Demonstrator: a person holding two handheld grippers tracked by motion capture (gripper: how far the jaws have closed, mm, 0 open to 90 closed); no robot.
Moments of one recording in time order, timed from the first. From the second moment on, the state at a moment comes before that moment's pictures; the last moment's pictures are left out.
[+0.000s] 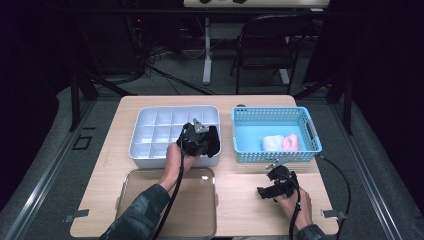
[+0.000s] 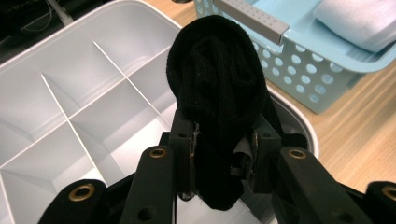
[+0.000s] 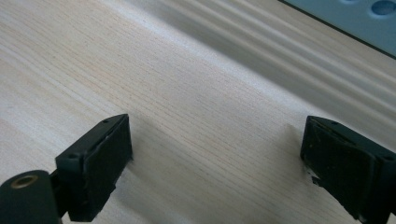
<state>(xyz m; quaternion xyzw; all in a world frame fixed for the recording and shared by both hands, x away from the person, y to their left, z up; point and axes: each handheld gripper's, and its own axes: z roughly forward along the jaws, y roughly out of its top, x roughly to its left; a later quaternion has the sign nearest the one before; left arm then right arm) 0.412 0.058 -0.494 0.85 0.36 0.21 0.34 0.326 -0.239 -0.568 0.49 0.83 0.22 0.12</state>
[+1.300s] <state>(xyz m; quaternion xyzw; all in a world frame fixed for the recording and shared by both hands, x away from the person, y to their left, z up) 0.430 0.049 -0.512 0.88 0.35 0.12 0.30 0.326 -0.239 -0.567 0.49 0.84 0.21 0.12</state>
